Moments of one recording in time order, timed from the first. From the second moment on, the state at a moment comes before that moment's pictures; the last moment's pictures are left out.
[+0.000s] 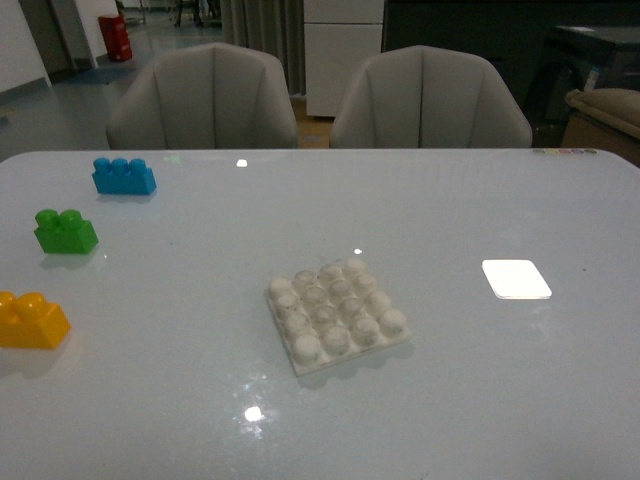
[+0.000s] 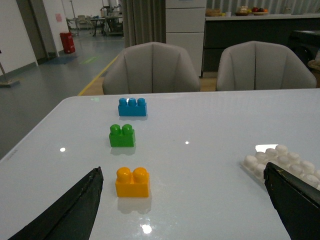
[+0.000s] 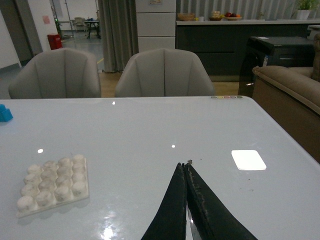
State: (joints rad) left arm 0.00 0.01 0.01 0.00 0.00 0.00; right arm 0.00 0.20 0.01 0.20 0.00 0.00
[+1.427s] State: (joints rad) left arm 0.00 0.46 0.27 -0.13 -0.05 -0.12; right arm 0.00 0.00 0.01 0.00 0.00 0.00
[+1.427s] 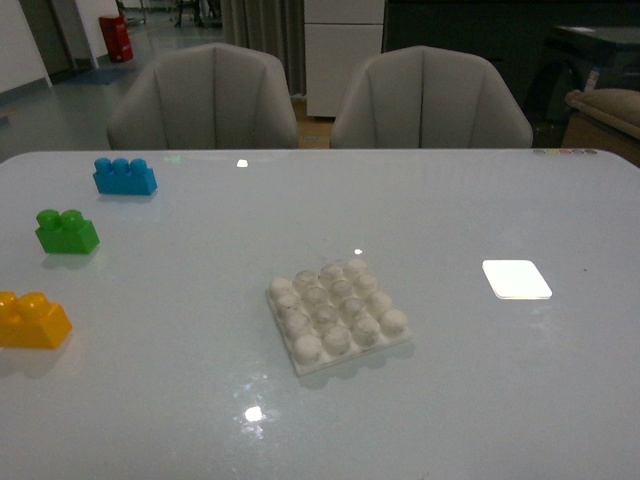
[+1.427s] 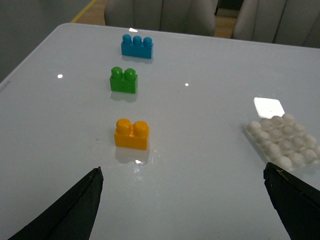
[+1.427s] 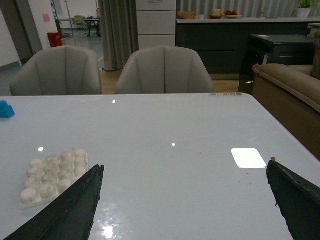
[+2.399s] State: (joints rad) left arm 0.22 1.92 0.80 0.46 0.22 0.23; right arm 0.00 0.00 0.01 0.00 0.00 0.00
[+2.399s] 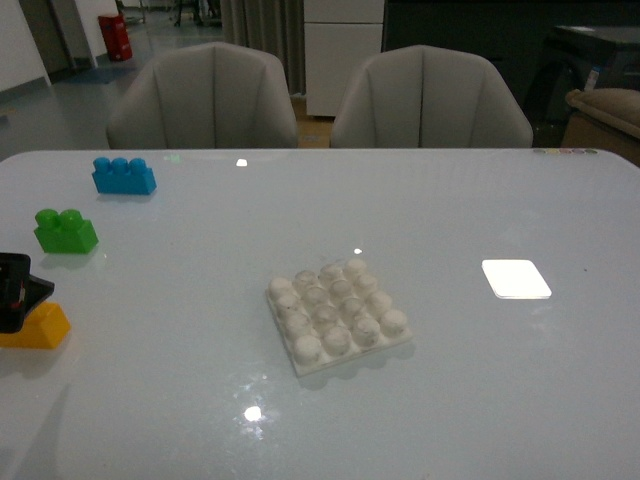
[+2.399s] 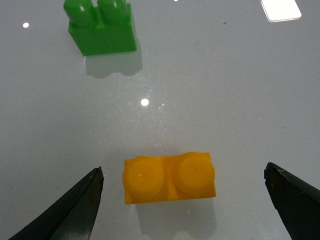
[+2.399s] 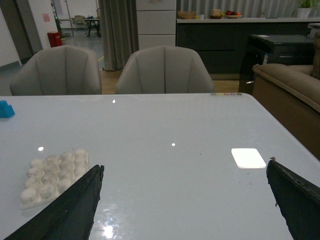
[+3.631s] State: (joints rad) left arm 0.19 2.05 0.84 0.44 0.20 0.13; right arm 0.00 0.00 0.01 0.00 0.00 0.00
